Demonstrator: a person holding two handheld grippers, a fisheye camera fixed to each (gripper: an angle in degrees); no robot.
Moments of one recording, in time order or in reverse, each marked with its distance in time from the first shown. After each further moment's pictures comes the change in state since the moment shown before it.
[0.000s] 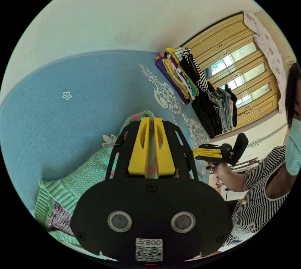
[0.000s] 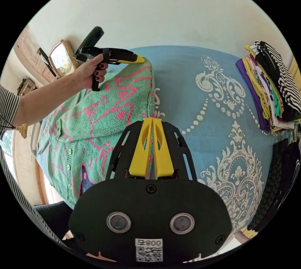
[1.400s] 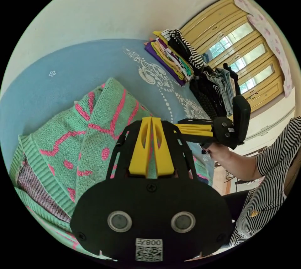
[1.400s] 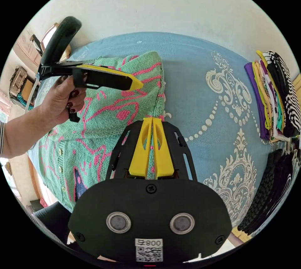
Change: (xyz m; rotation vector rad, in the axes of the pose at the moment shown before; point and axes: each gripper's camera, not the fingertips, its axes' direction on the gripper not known) left arm 0.001 0.319 -0.033 -0.028 -0.075 0.060; right arm -0.069 -0.013 0.086 -0.103 0.082 -0.055
